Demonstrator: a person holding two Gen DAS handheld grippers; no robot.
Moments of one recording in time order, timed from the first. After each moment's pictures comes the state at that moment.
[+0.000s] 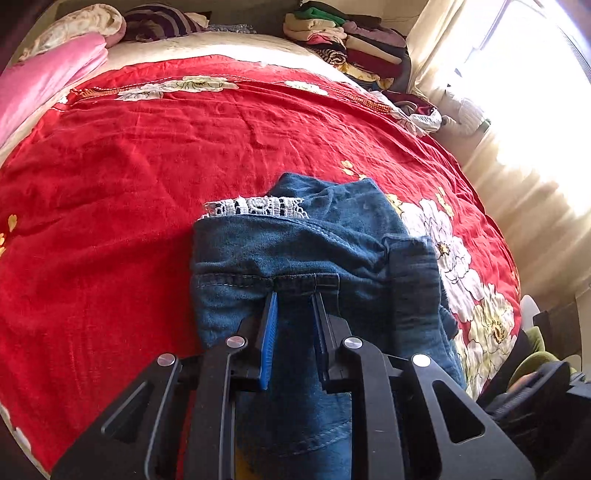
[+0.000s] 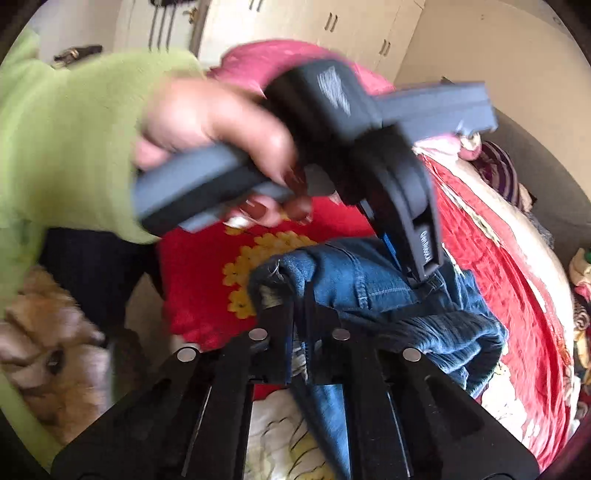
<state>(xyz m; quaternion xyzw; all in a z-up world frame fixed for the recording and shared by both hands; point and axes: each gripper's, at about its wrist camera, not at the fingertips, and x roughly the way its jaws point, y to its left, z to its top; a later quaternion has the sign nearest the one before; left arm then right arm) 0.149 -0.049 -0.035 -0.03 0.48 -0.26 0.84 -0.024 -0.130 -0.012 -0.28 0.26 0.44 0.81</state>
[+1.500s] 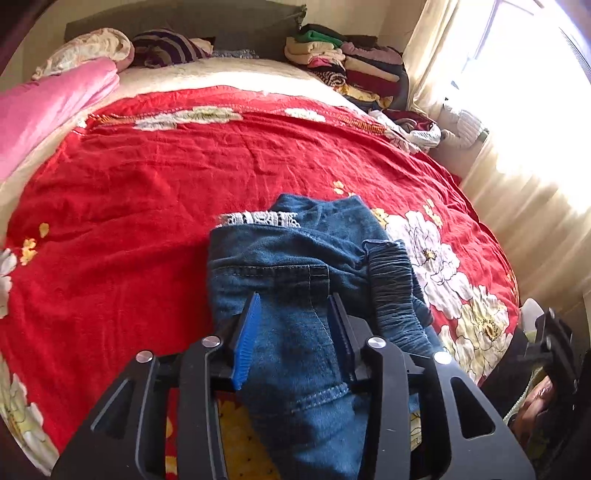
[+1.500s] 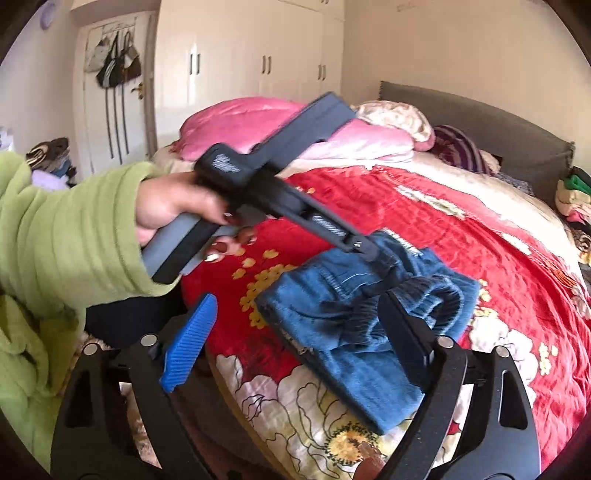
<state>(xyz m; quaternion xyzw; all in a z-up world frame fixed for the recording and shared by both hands) 0.114 -0.039 -0.005 -0.02 0.43 -0.24 0.87 -0.047 -0.191 0.027 -0.13 0.24 0.39 0.88</state>
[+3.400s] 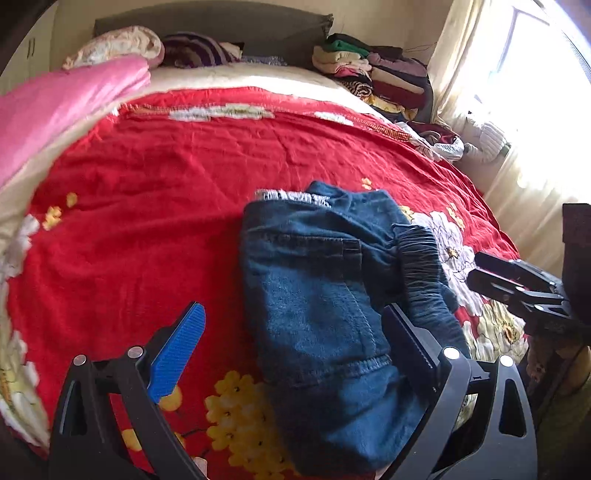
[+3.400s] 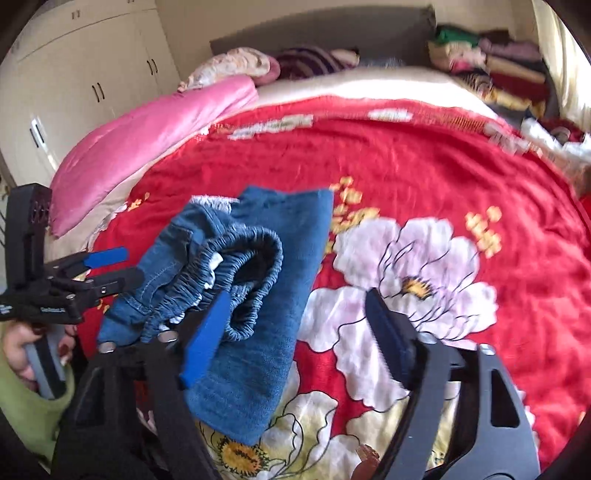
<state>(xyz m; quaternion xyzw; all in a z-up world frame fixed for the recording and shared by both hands) 0.102 -0.024 -0.027 -0.04 0.43 -0.19 0.88 0.070 -0.277 -0.018 0.06 0.40 0.16 0.90</state>
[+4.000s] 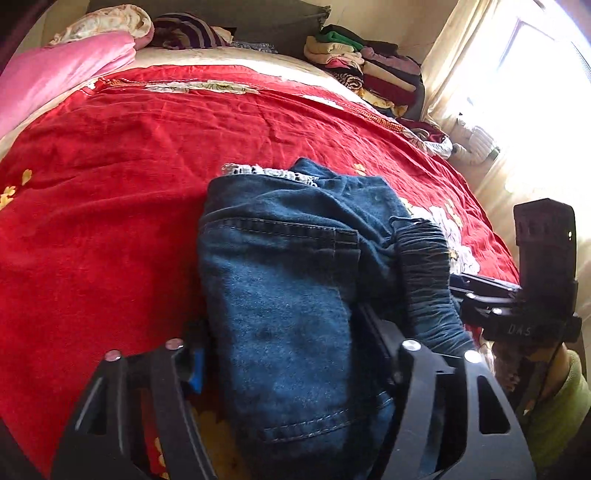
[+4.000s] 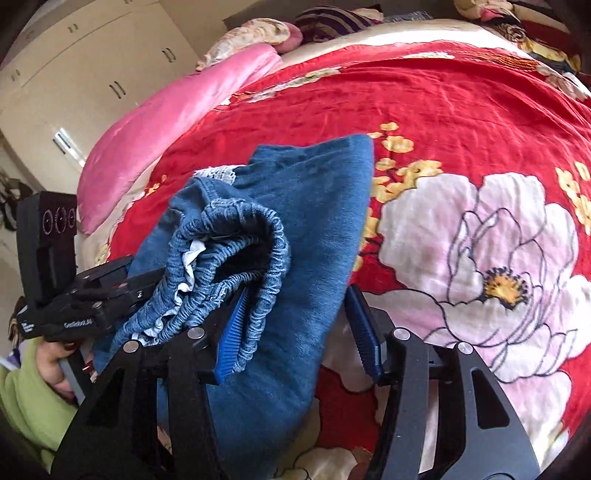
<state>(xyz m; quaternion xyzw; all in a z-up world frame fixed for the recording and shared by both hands) 0.122 -0.044 -0.059 -0.07 0.44 -0.22 0.87 0.112 -0.261 -0.067 0.12 0.45 0.25 0.85</state>
